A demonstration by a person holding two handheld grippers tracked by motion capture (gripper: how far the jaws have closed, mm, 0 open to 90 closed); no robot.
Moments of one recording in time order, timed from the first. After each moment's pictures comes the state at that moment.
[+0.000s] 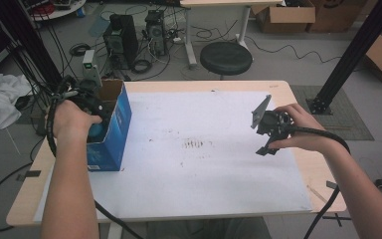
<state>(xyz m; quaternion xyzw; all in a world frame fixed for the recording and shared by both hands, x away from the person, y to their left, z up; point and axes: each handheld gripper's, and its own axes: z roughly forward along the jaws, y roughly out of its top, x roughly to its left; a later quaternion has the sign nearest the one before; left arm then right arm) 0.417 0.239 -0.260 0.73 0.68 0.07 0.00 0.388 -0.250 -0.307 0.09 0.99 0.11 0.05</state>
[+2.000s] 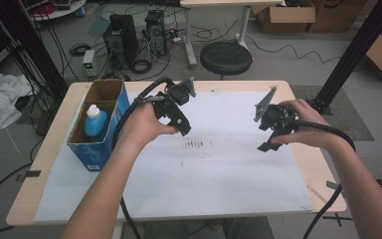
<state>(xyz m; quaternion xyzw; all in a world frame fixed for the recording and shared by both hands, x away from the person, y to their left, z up) 0.389 0.039 -0.247 0.92 0.36 0.08 0.12 0.388 -0.253 -0.287 0.11 0.98 0.13 0.05</state>
